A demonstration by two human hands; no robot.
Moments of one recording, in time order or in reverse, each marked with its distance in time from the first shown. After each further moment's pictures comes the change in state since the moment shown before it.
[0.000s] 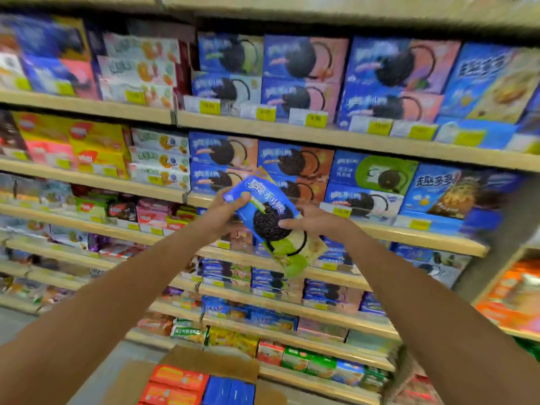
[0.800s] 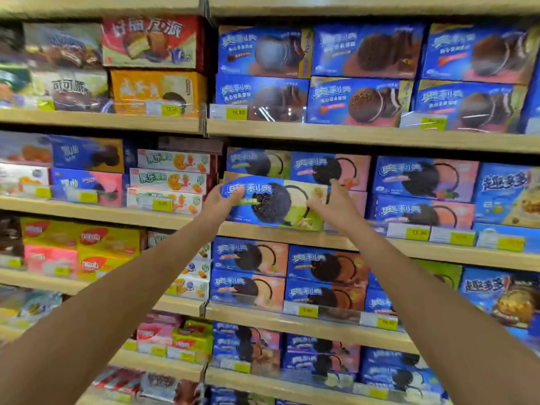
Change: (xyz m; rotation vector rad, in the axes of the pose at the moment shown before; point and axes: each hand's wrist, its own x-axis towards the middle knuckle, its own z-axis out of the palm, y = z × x) left_hand 0.111 0.199 -0.103 0.200 0.122 0.457; right_hand 0.106 -0.180 -0.099 -0.155 0.847 -0.281
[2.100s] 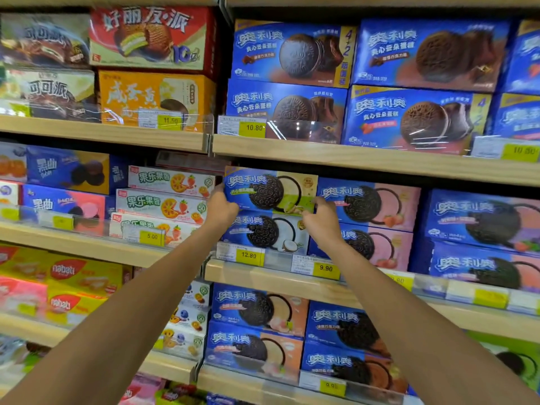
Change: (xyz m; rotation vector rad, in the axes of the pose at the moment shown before) left_hand 0.158 -0.024 -0.018 0.276 0.240 0.012; right_hand 0.120 -0.017 0.097 0.110 0.038 0.116
